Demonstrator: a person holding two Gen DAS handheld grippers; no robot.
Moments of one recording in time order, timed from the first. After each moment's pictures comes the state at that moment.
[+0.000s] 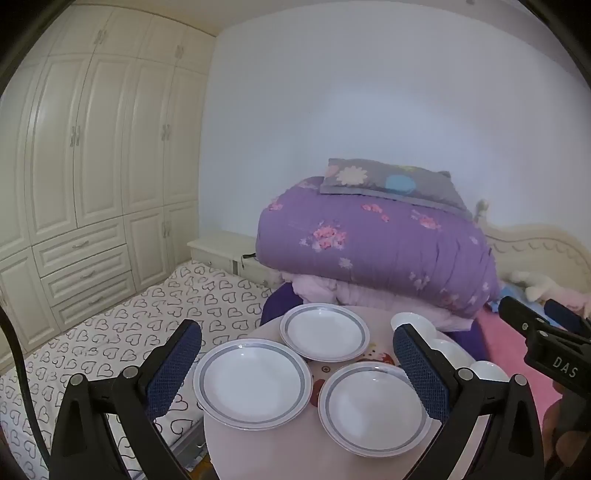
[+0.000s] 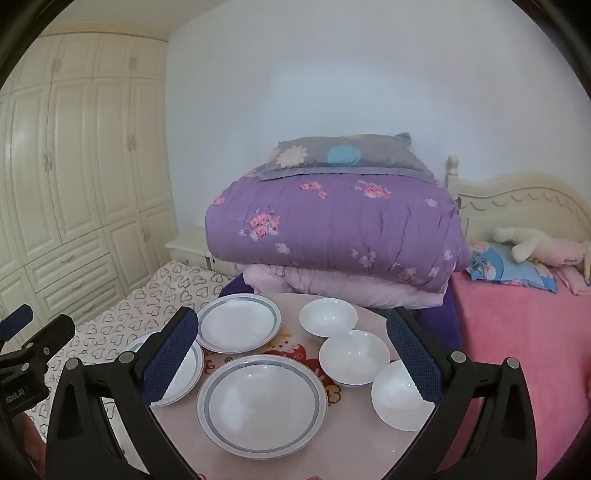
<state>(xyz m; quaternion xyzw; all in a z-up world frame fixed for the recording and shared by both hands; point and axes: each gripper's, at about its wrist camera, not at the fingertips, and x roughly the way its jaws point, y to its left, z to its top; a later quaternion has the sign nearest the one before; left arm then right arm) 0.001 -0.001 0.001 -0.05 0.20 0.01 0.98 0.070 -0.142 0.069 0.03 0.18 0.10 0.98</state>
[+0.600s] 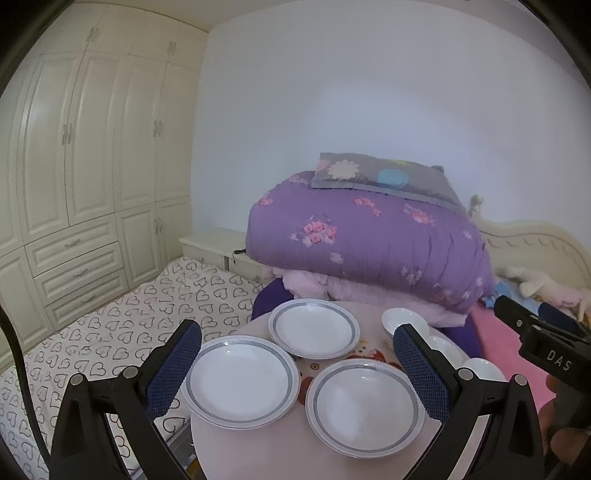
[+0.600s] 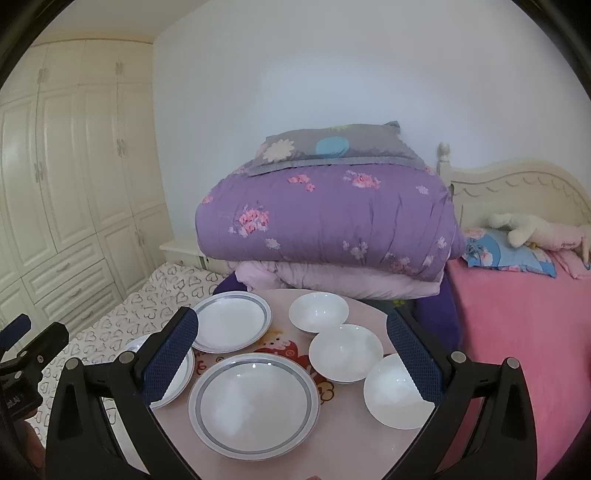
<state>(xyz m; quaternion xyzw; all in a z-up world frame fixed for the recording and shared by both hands) 0.015 0.000 -0.001 -0.05 0.20 -0.01 0.98 0.088 -0.160 0.067 0.05 0.20 0.09 0.97</state>
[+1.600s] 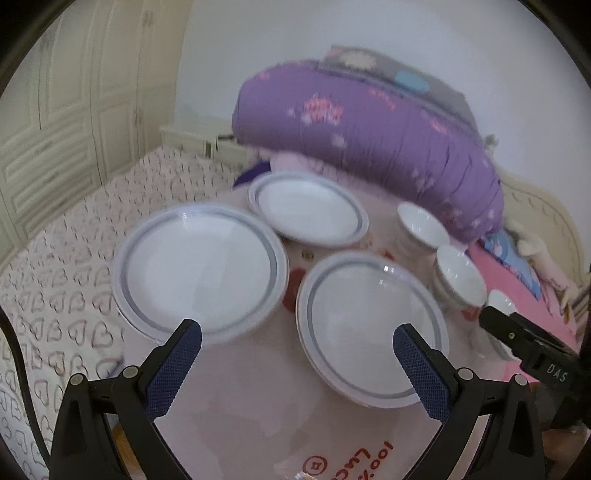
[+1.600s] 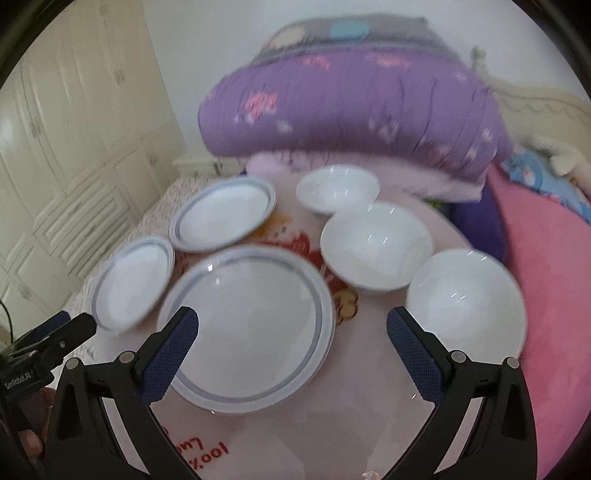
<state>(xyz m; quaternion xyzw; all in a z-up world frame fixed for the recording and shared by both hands) 0.114 0.032 -0.099 -0.11 0.41 -0.04 0.90 0.160 -0.157 -0.065 0.05 0.39 0.17 0.90</state>
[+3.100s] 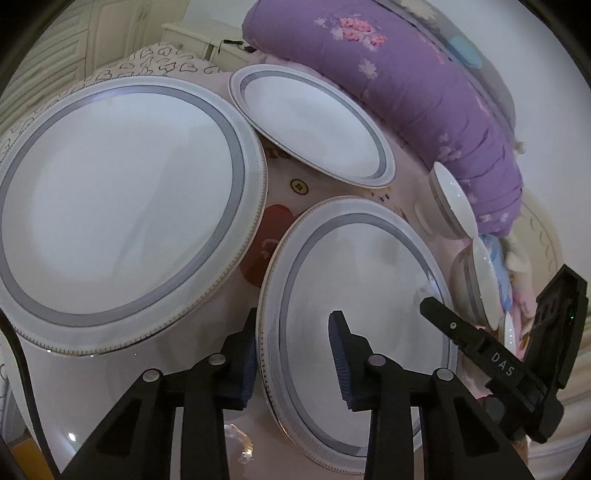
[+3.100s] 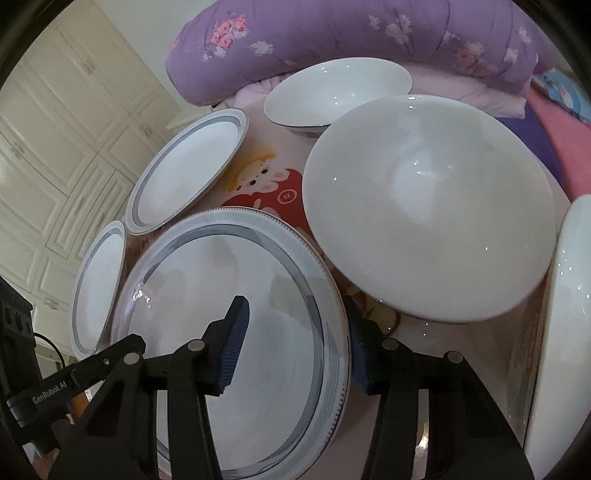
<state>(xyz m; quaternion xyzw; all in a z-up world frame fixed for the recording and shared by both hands) 0.257 0.028 -0.184 -0.27 0.50 -0.09 0.82 0.252 -0.155 -0.147 0.12 0.50 0.19 0.84</state>
